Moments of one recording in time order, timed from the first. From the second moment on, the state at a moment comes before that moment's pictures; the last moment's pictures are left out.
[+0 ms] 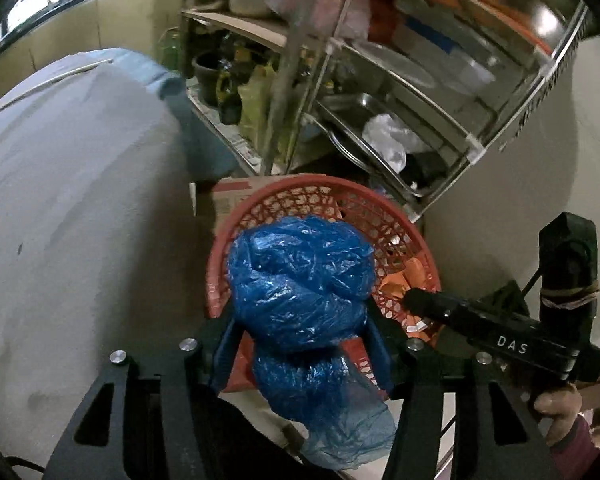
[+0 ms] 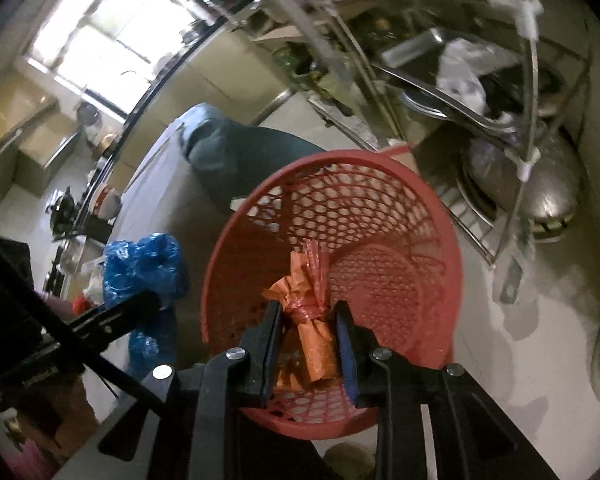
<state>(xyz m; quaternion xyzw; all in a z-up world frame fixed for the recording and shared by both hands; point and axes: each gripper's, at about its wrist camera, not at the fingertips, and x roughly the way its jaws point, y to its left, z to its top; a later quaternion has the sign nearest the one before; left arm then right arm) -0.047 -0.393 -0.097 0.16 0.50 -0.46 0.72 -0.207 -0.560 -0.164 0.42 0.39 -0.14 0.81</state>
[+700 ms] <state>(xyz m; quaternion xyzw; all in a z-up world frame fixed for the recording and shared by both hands) -0.009 -0.240 -0.060 0.14 0.42 -0.33 0.83 -0.151 -0.483 -0.112 0.33 0.34 -0.07 0.88</state>
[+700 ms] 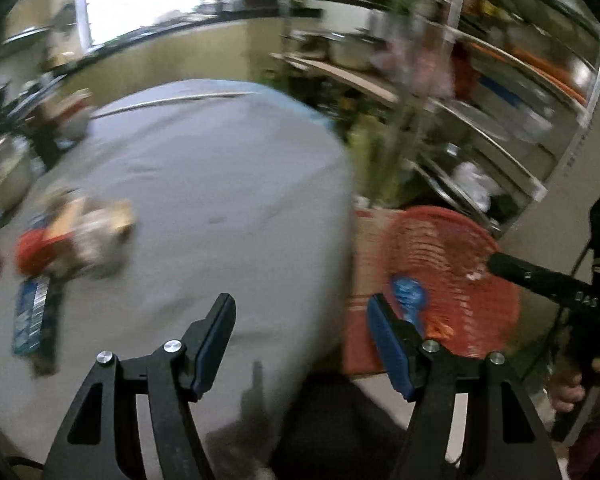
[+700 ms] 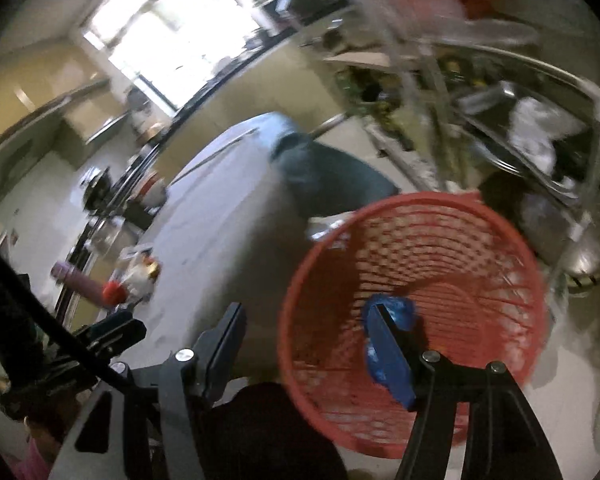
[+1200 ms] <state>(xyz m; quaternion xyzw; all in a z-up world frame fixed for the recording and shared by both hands) 0.072 -0.044 -0.053 0.05 0.40 -0.10 0.91 -0.006 -0.339 -0.078 0.25 0.38 0.09 0.89</state>
